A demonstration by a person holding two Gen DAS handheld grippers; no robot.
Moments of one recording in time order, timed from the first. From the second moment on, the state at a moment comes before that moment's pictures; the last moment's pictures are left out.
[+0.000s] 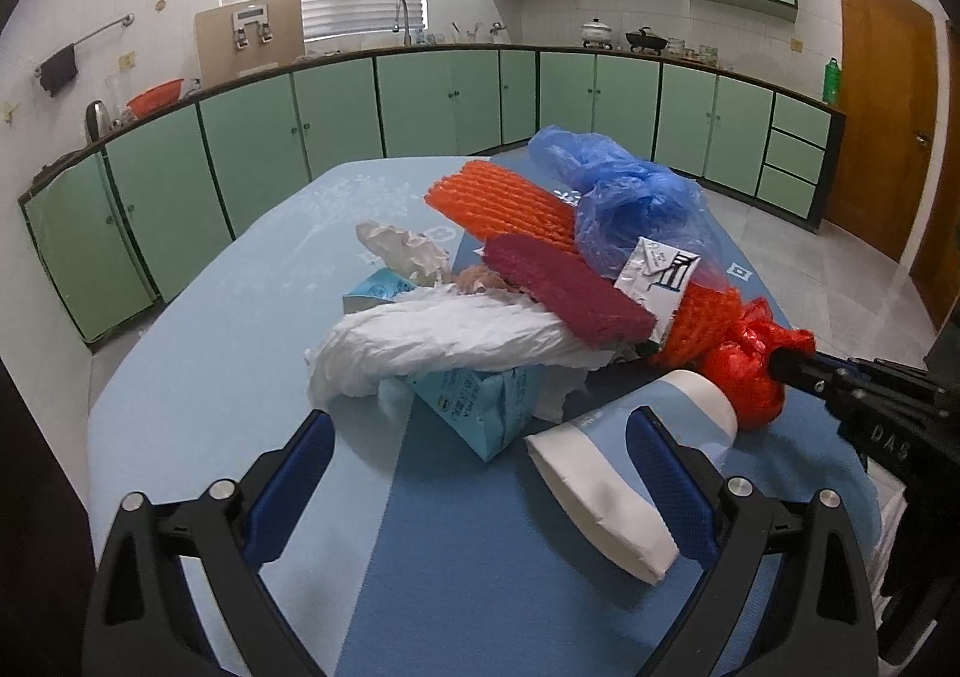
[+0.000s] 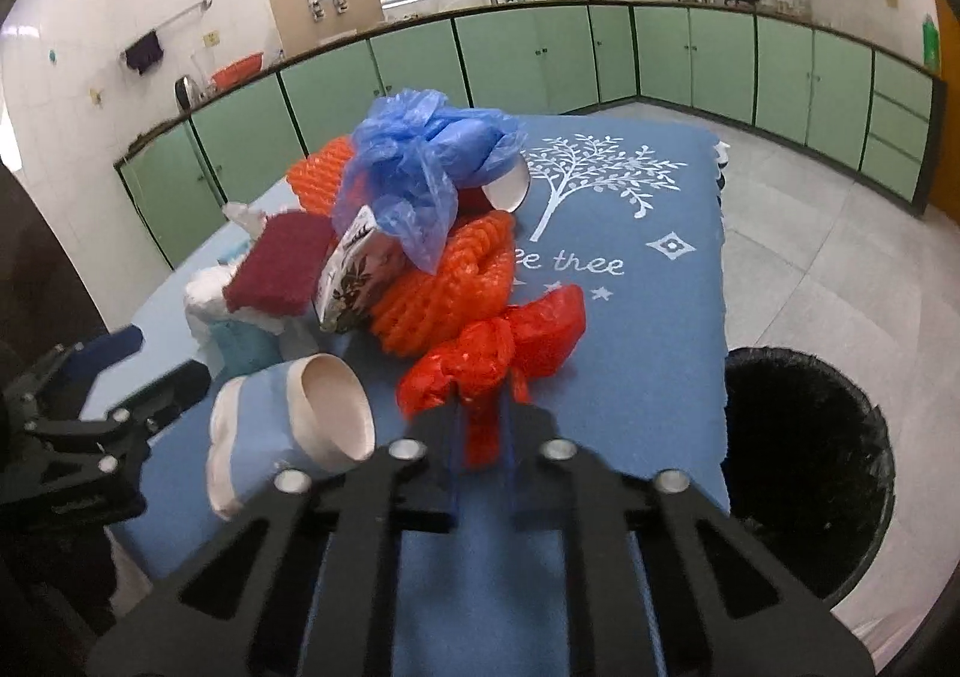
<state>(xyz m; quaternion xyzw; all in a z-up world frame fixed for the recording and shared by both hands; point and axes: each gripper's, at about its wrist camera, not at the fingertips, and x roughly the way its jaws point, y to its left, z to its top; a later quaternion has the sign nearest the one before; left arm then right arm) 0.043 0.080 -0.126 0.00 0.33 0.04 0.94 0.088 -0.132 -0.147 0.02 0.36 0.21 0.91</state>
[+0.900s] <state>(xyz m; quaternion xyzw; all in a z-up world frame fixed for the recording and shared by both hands) 0.070 0.024 -0.141 -0.01 0.37 0.03 0.93 0.068 -0.179 -0.146 0.04 0.36 0.18 0.92</state>
